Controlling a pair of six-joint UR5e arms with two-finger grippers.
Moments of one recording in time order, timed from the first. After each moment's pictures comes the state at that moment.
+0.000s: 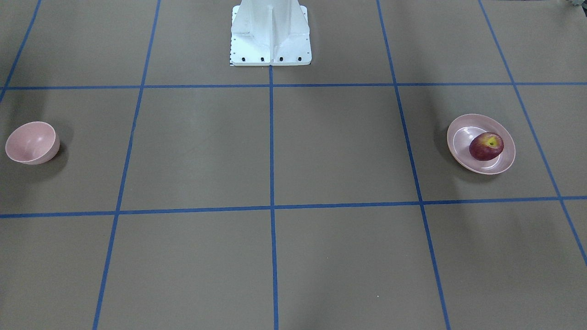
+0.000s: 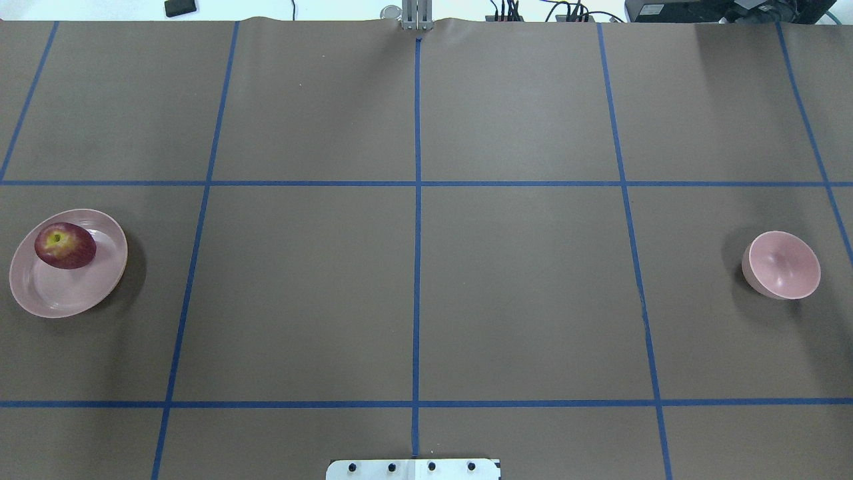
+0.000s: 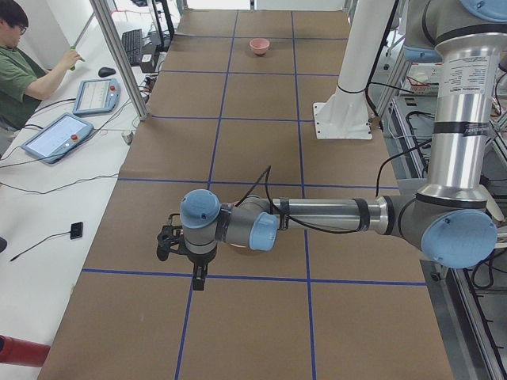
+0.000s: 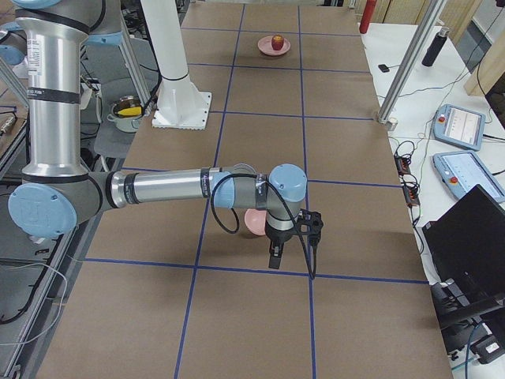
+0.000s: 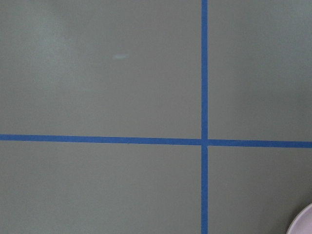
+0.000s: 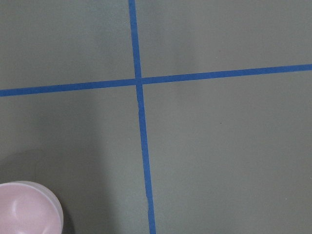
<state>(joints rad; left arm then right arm) -1.58 -1.59 -1.53 -1.77 -2.30 -0.14 1.55 -1.64 1.75 -1.69 2.26 0.11</state>
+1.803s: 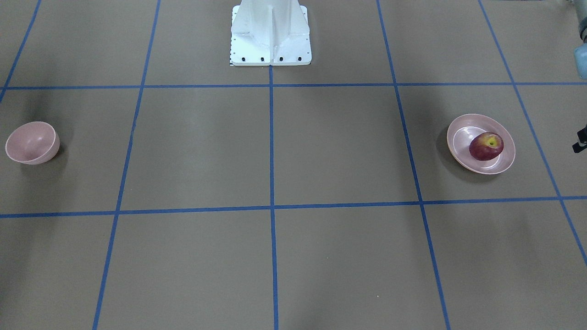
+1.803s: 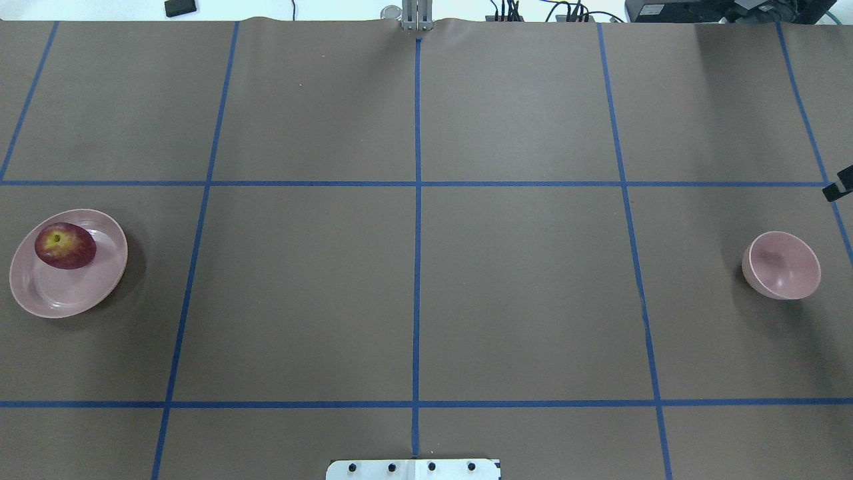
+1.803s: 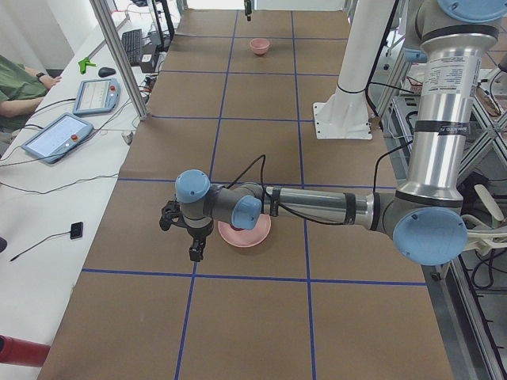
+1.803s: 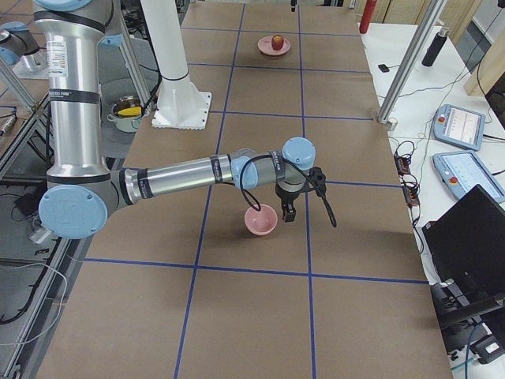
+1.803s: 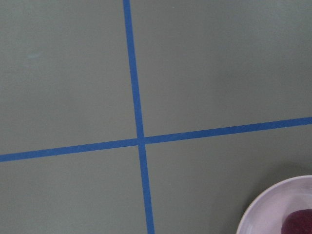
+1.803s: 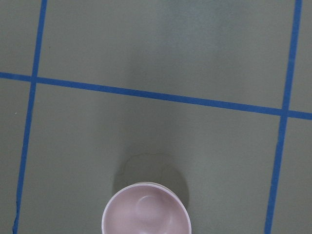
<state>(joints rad) -1.41 -1.65 -1.54 -1.78 -2.32 -0.14 1.33 -1.58 1.76 -1.51 2.46 0.13</state>
